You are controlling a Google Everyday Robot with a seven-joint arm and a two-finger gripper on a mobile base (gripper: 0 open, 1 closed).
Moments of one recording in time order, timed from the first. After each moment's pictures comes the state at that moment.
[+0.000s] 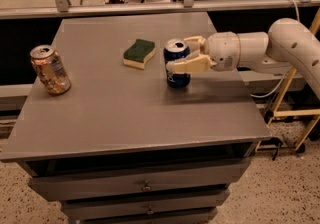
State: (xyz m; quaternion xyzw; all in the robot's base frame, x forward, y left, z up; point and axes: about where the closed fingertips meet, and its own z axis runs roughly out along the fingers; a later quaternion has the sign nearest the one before) arm 0.588 -0.056 0.912 -0.51 0.54 0.44 0.50
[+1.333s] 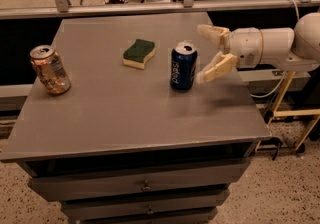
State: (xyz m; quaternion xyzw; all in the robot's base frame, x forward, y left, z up) arm 0.593 -0.104 0.919 -0.51 0.57 0.39 0.52
